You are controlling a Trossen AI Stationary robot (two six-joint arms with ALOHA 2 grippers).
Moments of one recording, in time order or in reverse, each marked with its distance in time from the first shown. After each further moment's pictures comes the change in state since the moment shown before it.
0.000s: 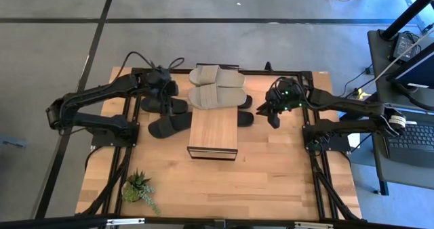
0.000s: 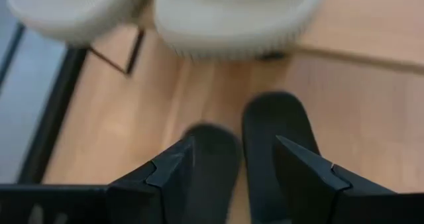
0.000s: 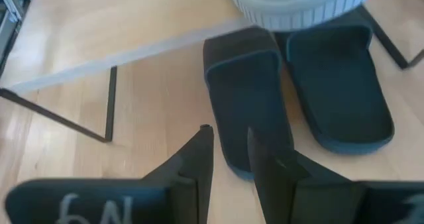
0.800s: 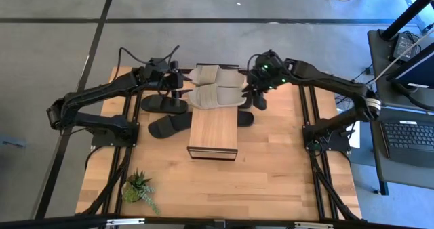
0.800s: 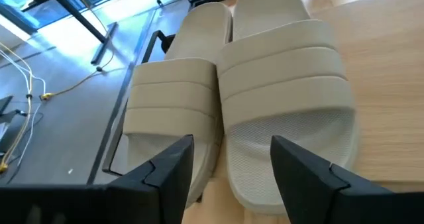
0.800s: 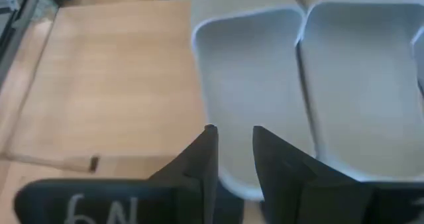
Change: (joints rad) left arm 0.029 0.013 0.000 0.428 0.060 0.267; right arm -0.012 0.407 0.670 -0.380 0.001 -0.262
